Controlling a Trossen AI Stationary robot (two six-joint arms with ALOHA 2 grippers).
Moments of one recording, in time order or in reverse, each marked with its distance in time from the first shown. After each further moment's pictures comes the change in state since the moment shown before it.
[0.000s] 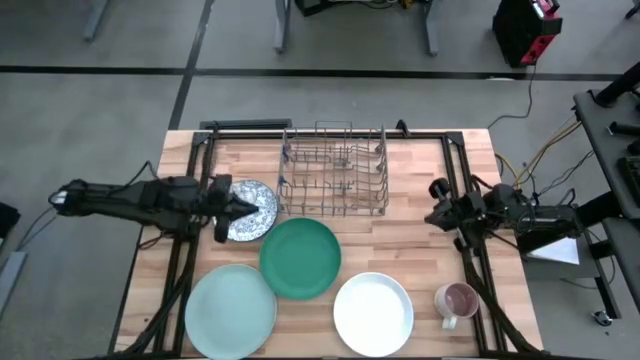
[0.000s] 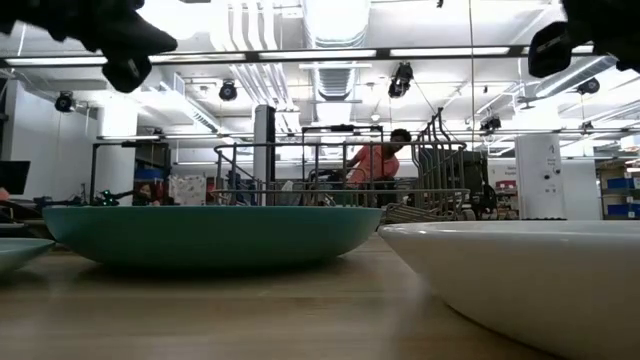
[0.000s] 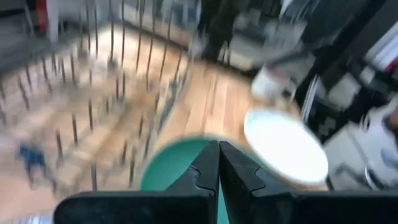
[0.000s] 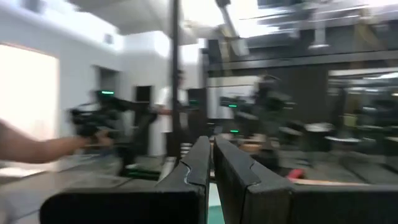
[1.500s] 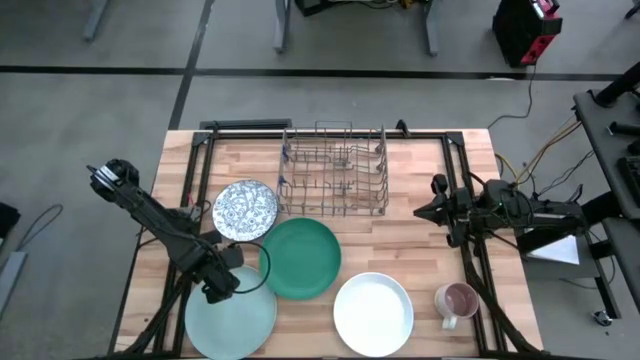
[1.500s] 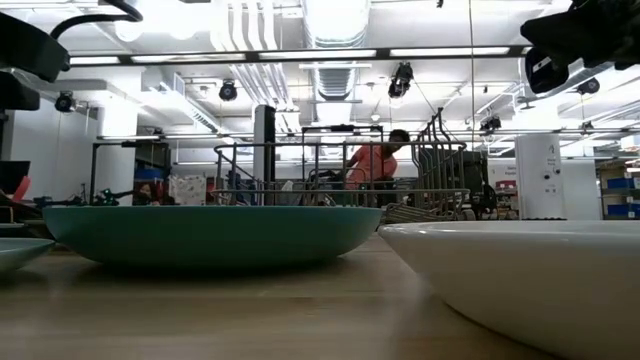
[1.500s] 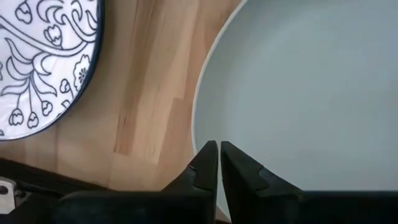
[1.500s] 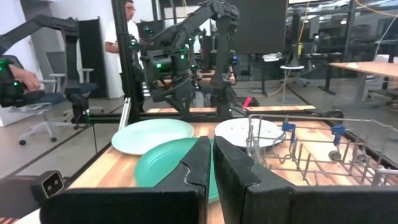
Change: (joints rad) left arm -0.653 0.794 0.311 -0.759 0.052 -0.588; right arm 0.000 0.075 0.161 -0.412 0.151 -0.049
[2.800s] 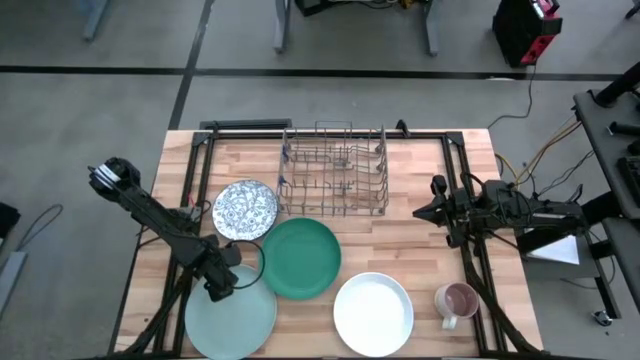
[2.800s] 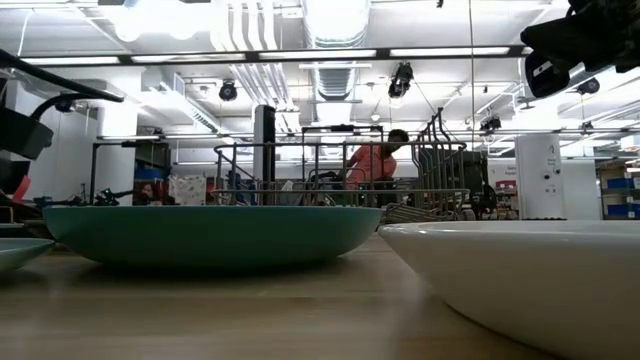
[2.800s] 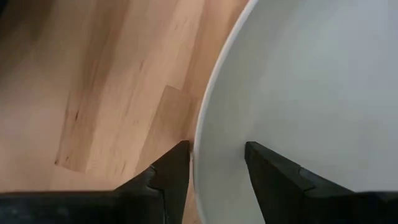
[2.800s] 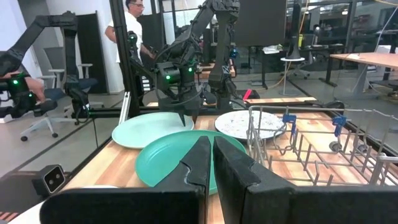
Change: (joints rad) left arm -0.003 -0.021 -0.287 0.326 0.072 -0.130; right arm 0.000 0.000 0.000 -0.030 0.000 0.007
